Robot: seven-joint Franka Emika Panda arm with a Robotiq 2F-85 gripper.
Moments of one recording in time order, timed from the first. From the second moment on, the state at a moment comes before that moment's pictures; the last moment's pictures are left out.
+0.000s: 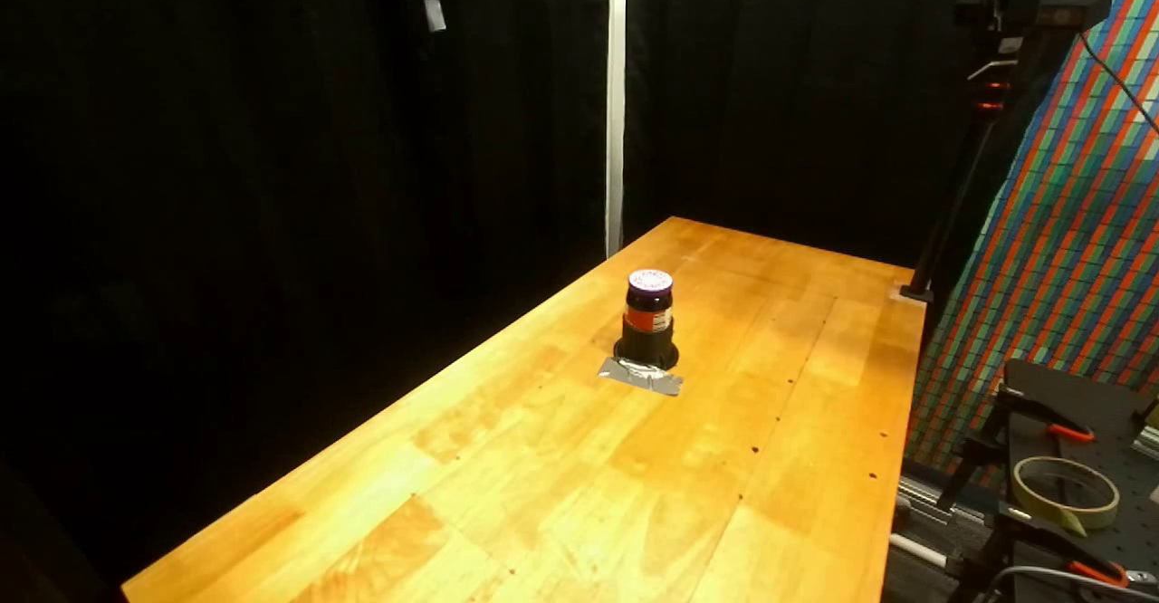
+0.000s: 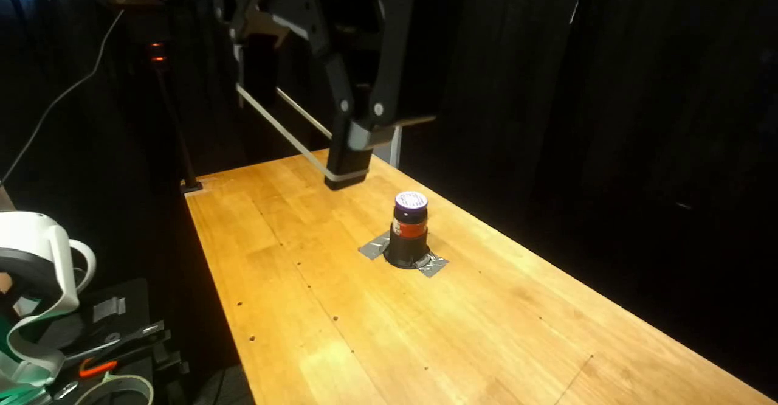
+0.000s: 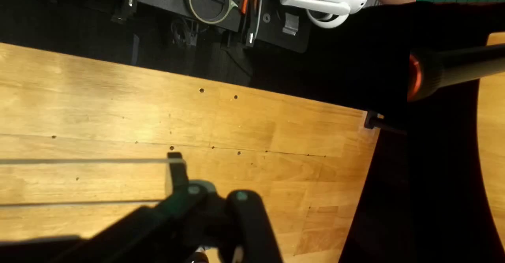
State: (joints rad) arm -0.04 -0.39 -0.34 -2.13 -0.03 1.60 -0.57
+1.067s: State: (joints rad) arm 0.07 0.33 0.00 -1.53 0.01 1.54 0.04
